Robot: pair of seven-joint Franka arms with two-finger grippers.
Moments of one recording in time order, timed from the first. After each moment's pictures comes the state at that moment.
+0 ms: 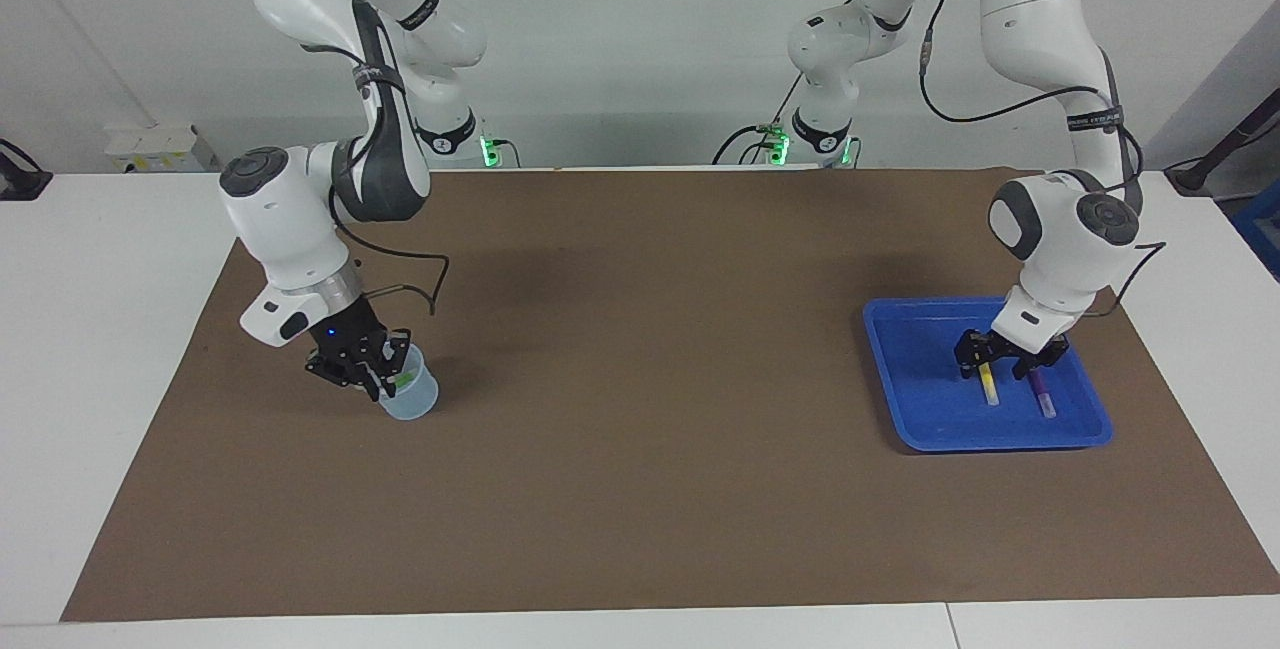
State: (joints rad) left arm 0.32 0.36 -0.21 -1.93 0.14 2.40 0.18; right arm -0.24 0.26 0.27 -1.93 0.05 2.44 -0.21
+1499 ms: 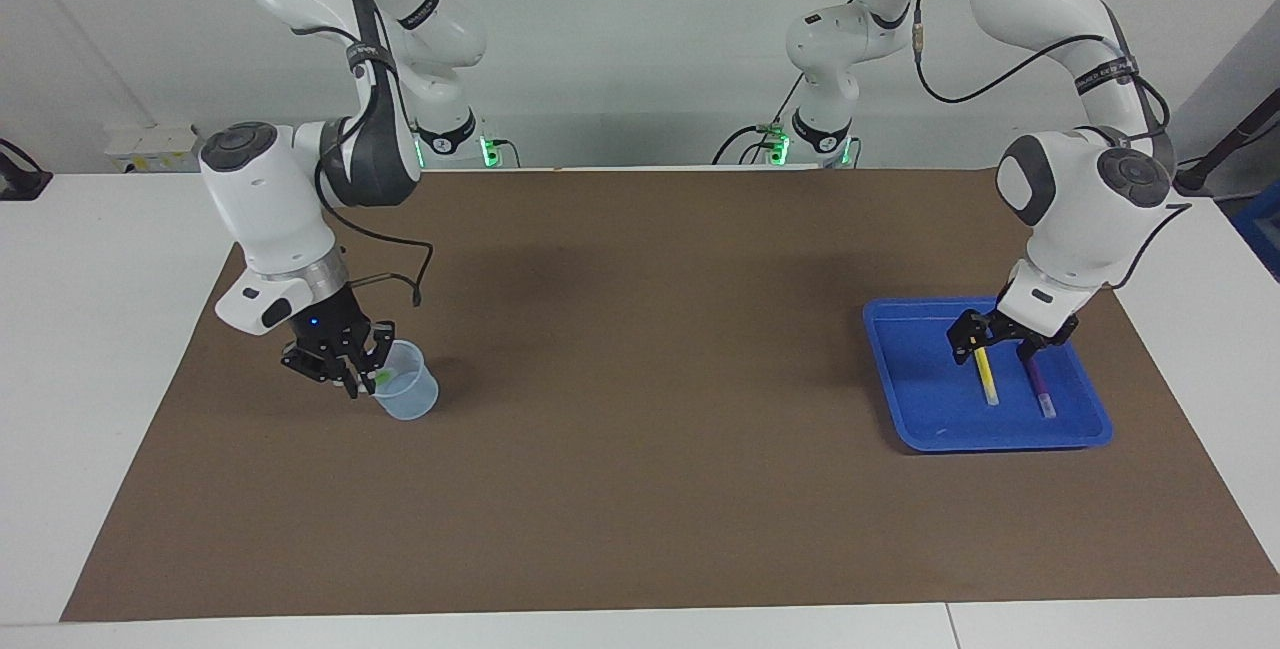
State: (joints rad) left arm 0.24 0.29 -0.23 -1.75 0.09 2.11 0.04; right arm -0.24 0.23 0.27 -1.82 -0.03 2.31 -0.21
